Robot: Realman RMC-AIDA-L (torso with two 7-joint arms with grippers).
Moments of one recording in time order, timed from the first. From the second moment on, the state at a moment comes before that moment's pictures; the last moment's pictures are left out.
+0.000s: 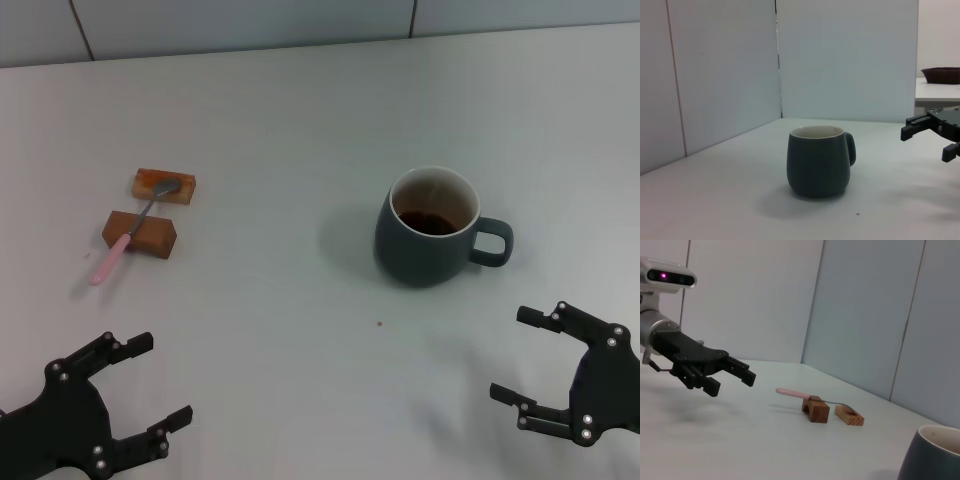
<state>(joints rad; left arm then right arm) -0.04 -2.06 0.98 0.56 1.61 1.63 -0.68 0.20 2.08 -0.42 -0.39 -2.07 -1.73 0.41</state>
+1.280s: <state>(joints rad) -0.06 -2.06 0.98 0.53 1.60 1.62 -0.67 0.24 2.08 -0.20 -0.29 -2.04 -1.67 0.42</state>
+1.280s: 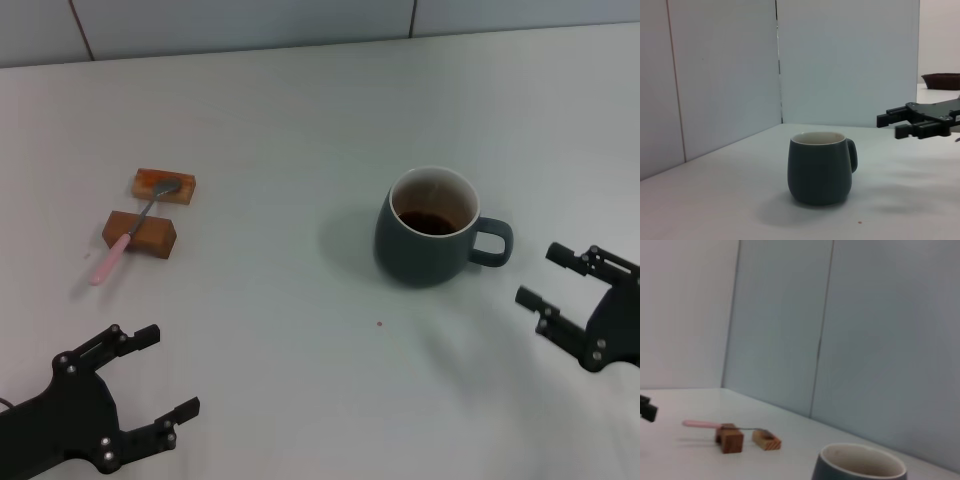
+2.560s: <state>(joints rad) -0.08 -2.07 0.96 0.52 1.60 1.62 -0.67 0.39 2.08 -0.19 -0.12 -1.84 -1.42 0.12</state>
